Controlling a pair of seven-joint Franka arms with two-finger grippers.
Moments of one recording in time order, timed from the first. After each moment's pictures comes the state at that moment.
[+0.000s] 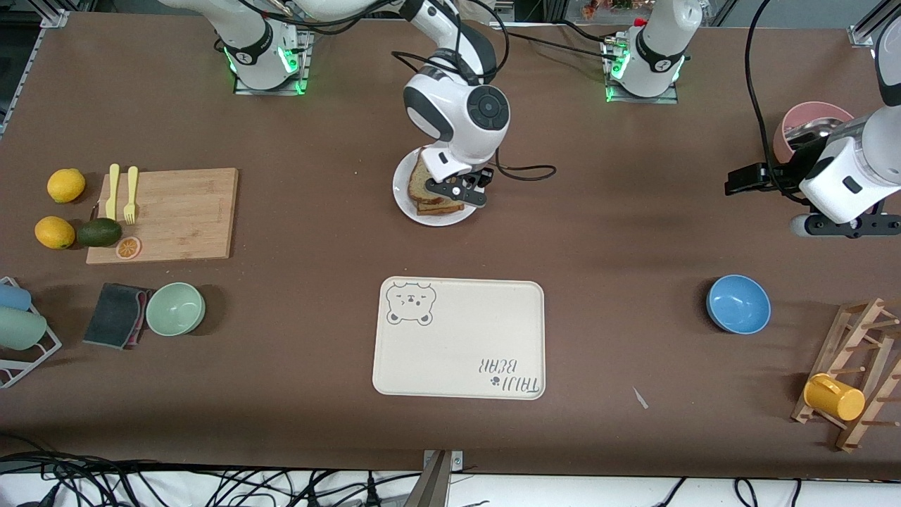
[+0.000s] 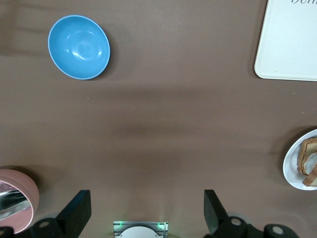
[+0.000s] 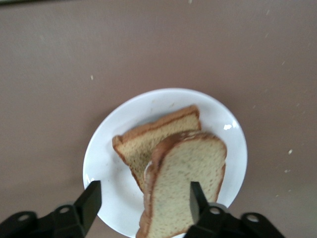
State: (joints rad) left arm -0.16 0.18 0.14 -1.46 -0.09 1.40 -0.05; right arm 0.81 0.66 0.10 -1.40 -0.06 1.86 1.14
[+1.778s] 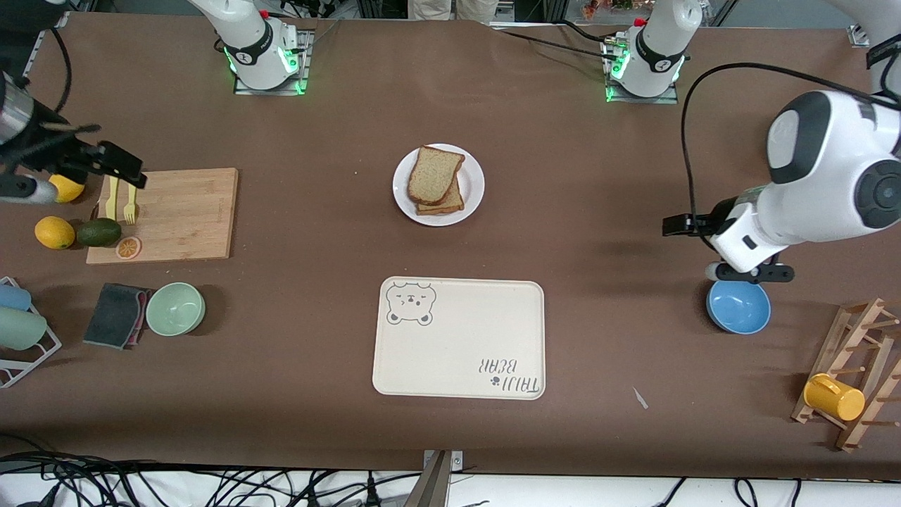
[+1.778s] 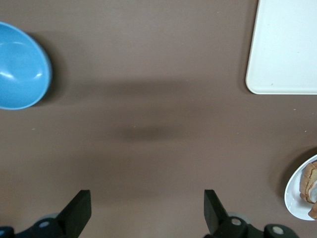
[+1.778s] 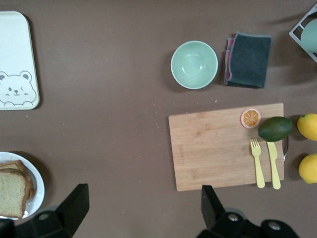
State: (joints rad) left arm -0.19 0.28 0.09 -1.68 -0.16 1.73 -0.05; right arm 0.04 0.00 -0.03 -1.64 0.01 1.60 0.07
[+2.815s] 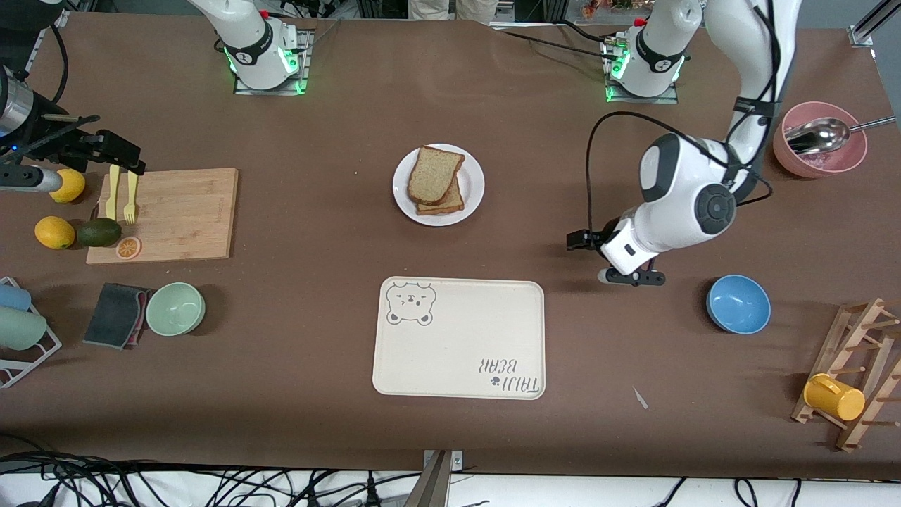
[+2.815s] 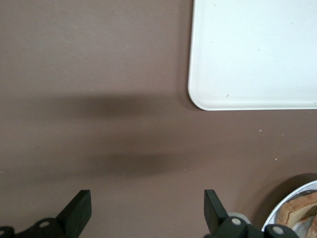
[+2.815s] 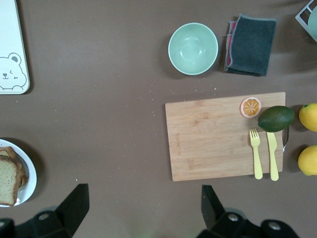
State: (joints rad) left arm -0.30 0.39 -0.01 -1.96 -0.40 2.24 -0.05; right arm 0.04 -0.02 -0.04 -1.69 0.01 1.60 0.05
